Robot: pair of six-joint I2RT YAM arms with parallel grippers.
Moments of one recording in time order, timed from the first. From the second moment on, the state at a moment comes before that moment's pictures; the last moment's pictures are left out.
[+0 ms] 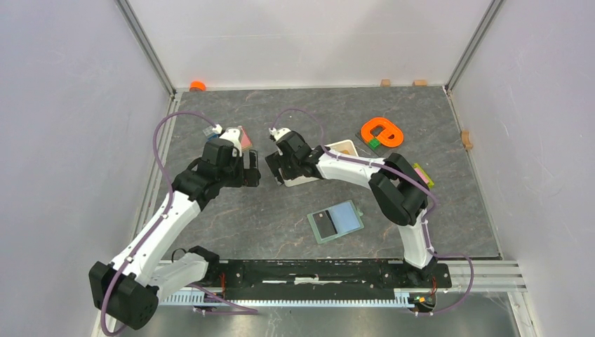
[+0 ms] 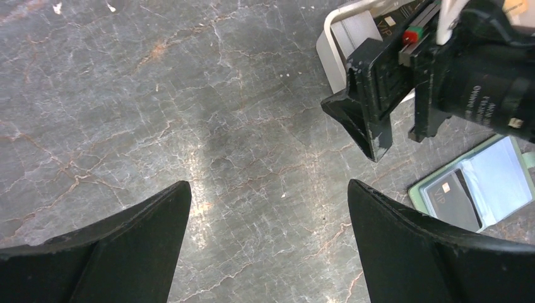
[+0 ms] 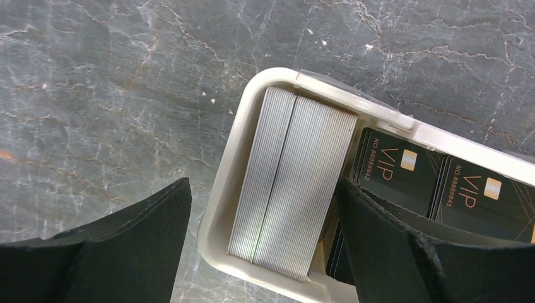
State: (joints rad) left arm -0.41 1.02 0.88 -0.63 -0.09 -0.28; right arm 0.87 2.04 1.45 -0.28 0.07 0.26
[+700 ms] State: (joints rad) left arm -0.39 0.98 0.88 -0.63 -0.13 -0.28; right arm 0.94 2.08 1.53 -0.36 0.20 0.26
